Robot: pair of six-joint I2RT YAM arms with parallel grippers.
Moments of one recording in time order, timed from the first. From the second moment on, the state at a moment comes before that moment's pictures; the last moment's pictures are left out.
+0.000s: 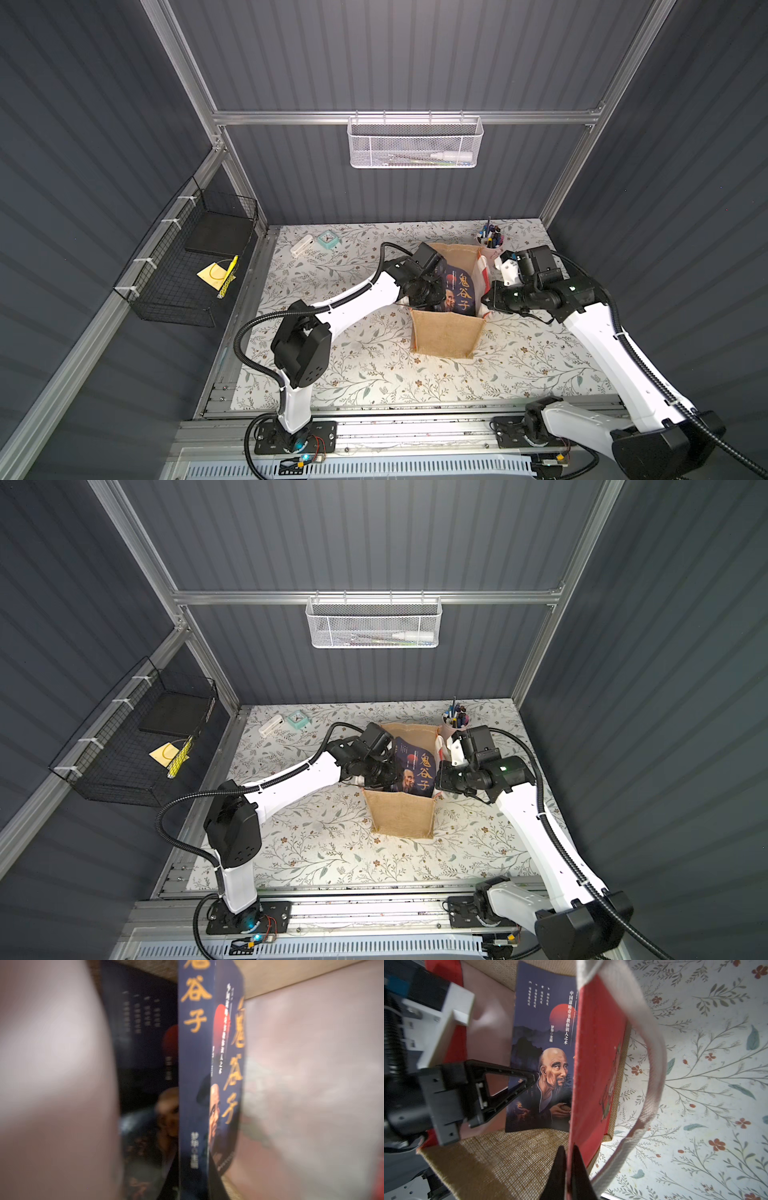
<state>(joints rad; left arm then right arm) -0.86 1.90 1.63 -0.69 0.22 -0.83 0.29 1.15 1.19 -1.01 -0.27 0.43</state>
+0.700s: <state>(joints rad) -0.85 1.65 1.91 -0.88 -0.03 -0.59 0.29 1.17 1.20 -1.02 -0.29 0.43</state>
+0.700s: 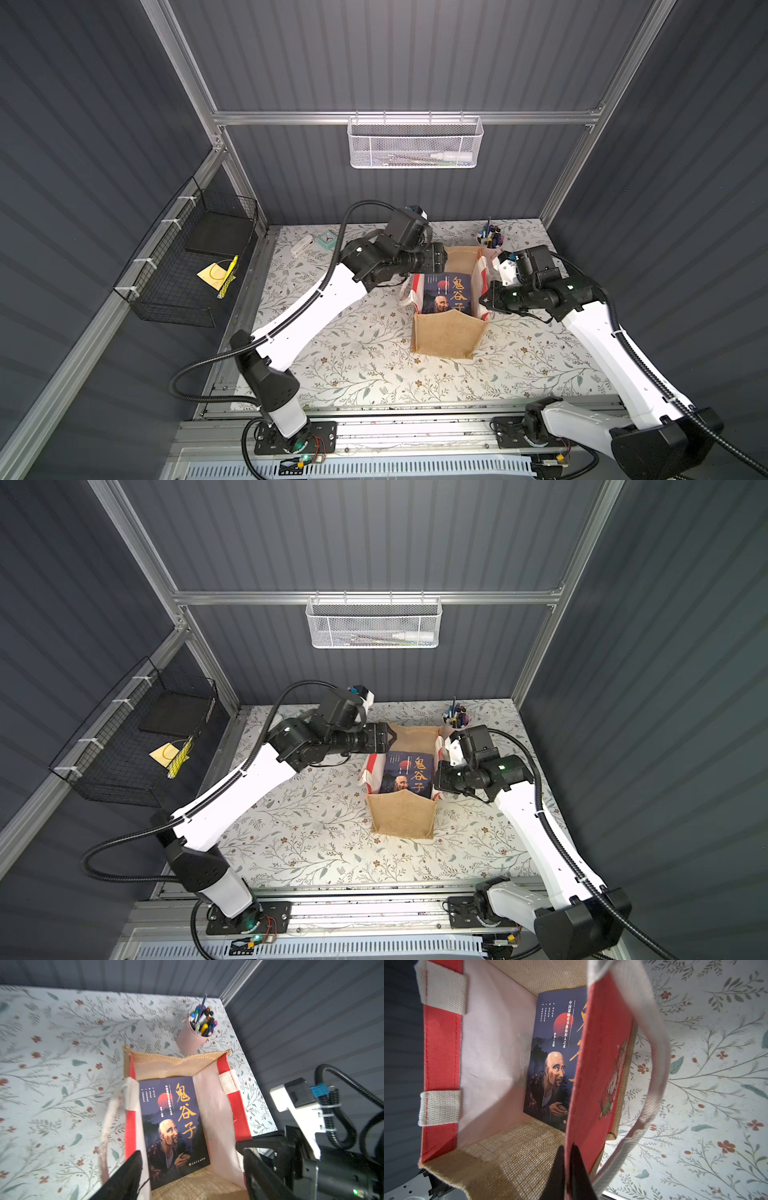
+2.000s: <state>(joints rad) -0.46 1.53 1.62 -0.91 -0.04 -0.35 0.55 1.59 1.65 -0.98 -0.21 0.41</state>
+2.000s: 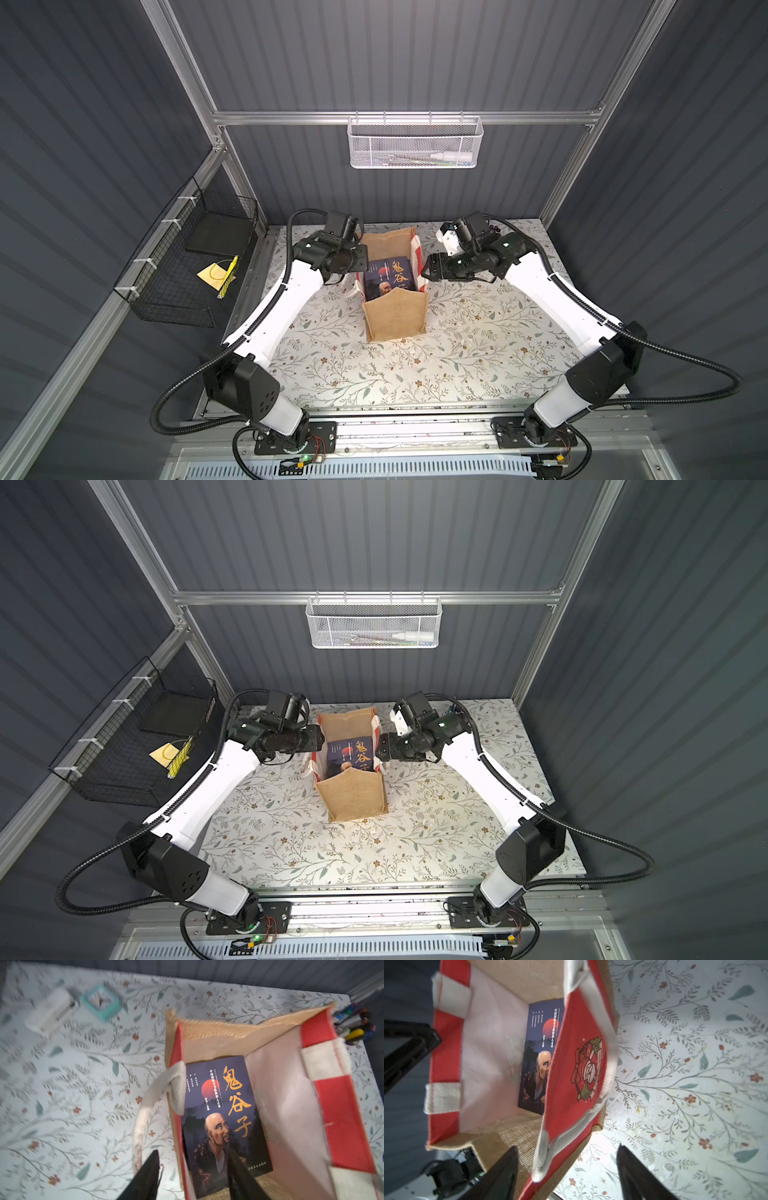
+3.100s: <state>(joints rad) -0.09 1.38 0.58 0.05 -0.31 -0.14 0.05 1.25 0.20 0.66 0.09 0.01</state>
